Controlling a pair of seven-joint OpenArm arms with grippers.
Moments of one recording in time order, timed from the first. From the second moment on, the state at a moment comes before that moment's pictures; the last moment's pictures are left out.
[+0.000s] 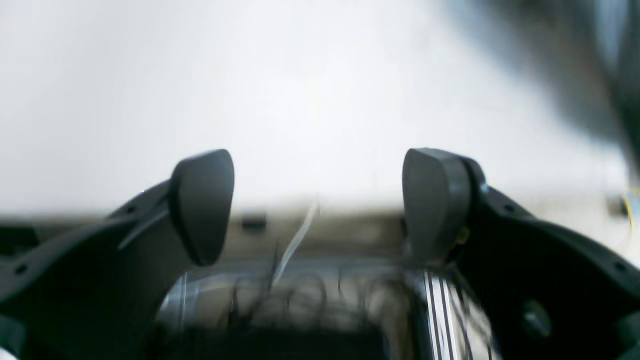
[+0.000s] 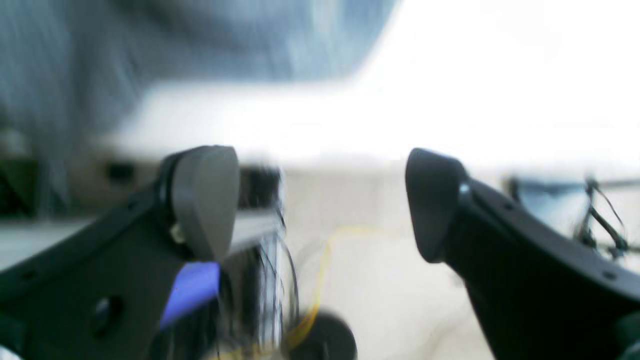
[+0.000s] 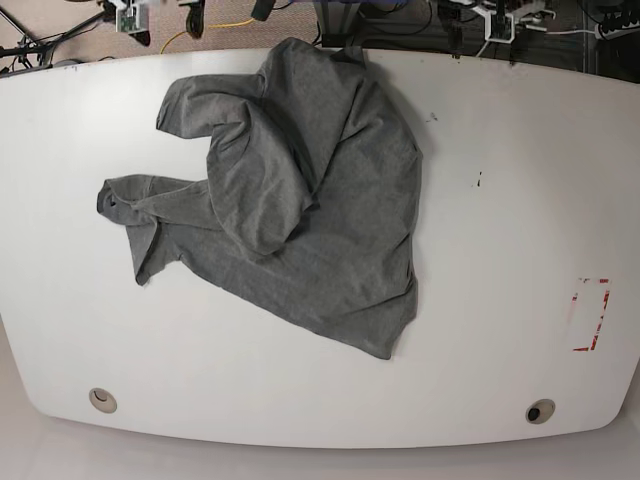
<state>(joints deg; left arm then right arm) 58.6 -0.6 -9.5 111.4 4.6 -4.6 -3.1 -63.1 7.0 19.5 112.2 17.3 20.2 -6.3</state>
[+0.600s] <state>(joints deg) 47.2 -3.8 -9.6 111.4 4.9 -4.8 -2.3 -35.3 6.7 19.5 112.8 20.0 27.4 -30.2</state>
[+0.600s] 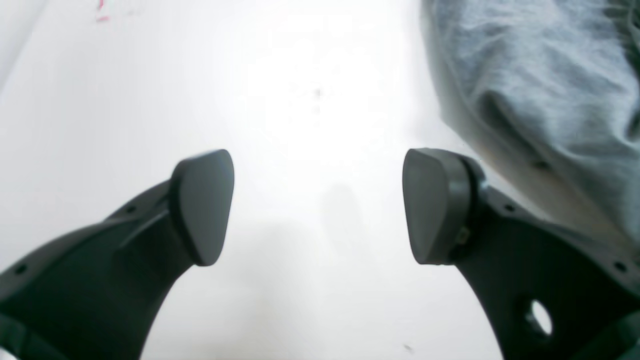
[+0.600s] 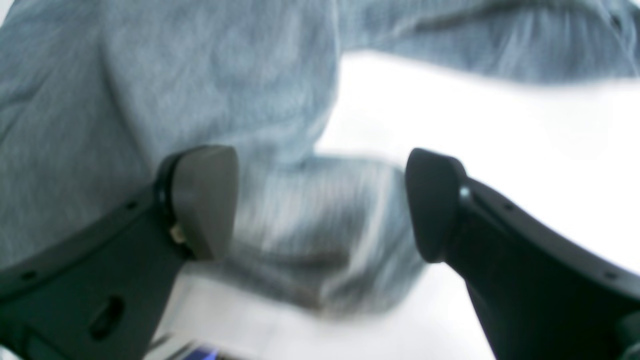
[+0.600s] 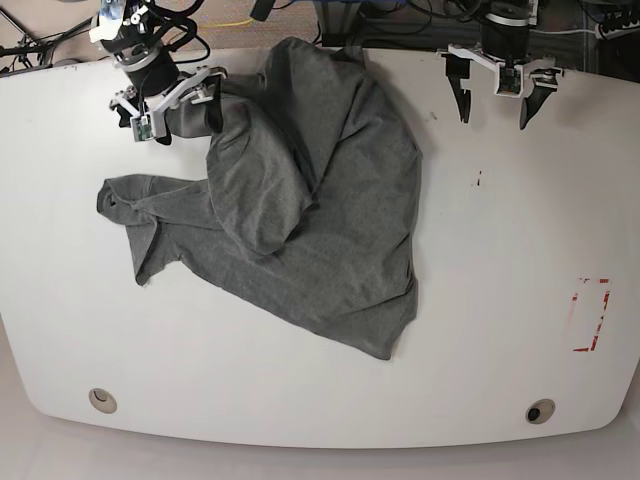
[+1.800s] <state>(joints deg) 40.6 -5.7 -9.5 111.3 5.0 -4.8 2.8 -12.3 6.5 19.4 93.6 28.5 34.1 -53.5</state>
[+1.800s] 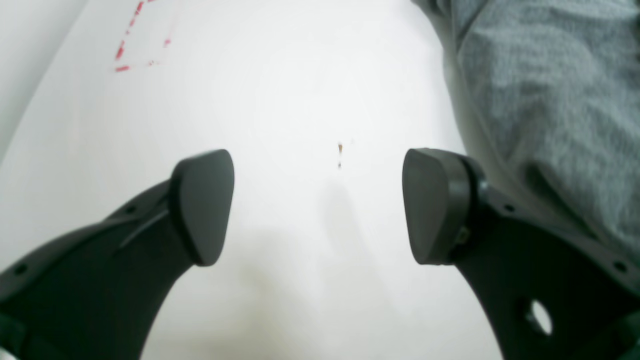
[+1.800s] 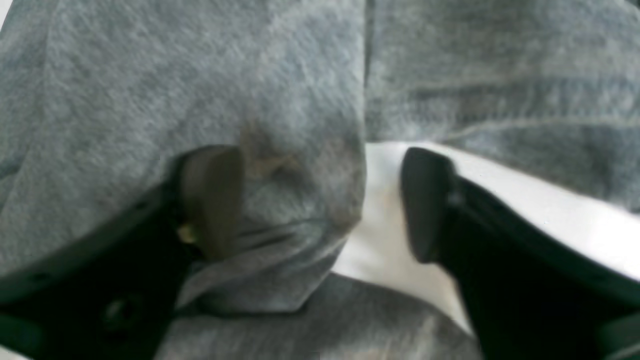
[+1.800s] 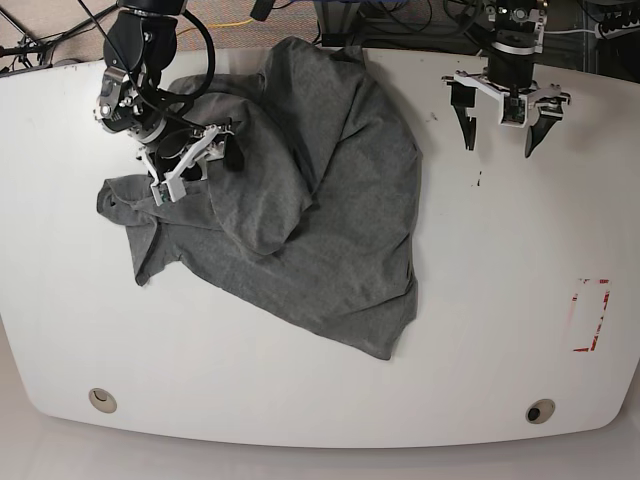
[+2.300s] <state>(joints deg) 35.3 -5.4 -9.3 111.2 4.8 -5.0 11.1 -20.2 6.2 19.3 104.7 27.7 34.0 -55.3</state>
